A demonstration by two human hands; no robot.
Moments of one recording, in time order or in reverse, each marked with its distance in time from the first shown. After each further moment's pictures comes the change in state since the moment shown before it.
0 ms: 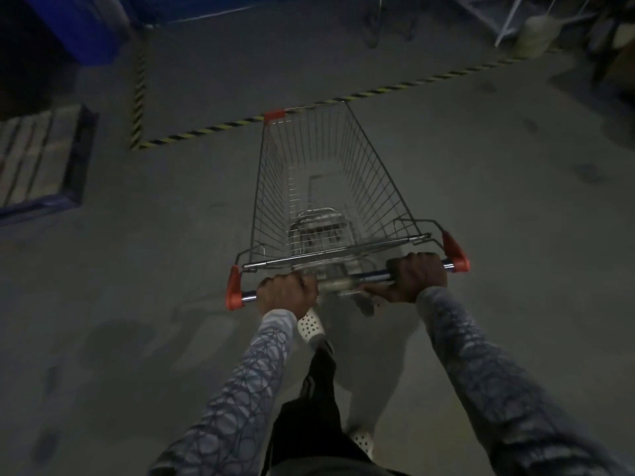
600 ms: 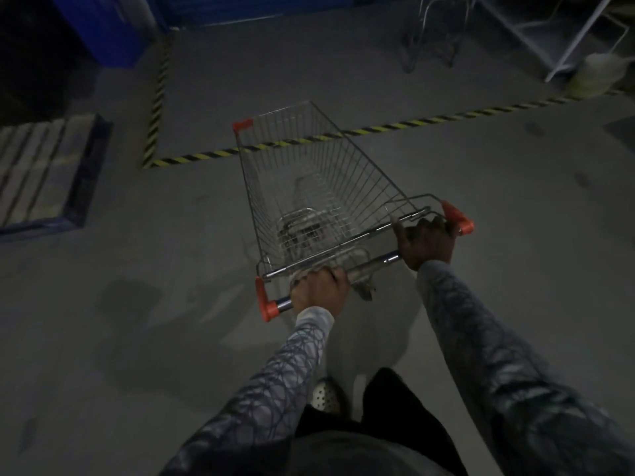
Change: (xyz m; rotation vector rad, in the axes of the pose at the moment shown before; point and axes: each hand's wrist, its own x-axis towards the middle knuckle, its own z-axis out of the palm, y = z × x) left_hand 0.372 0.039 0.020 -0.154 0.072 -0.232; right_hand 0.442 0.061 -0.017 0.136 0.157 0.301
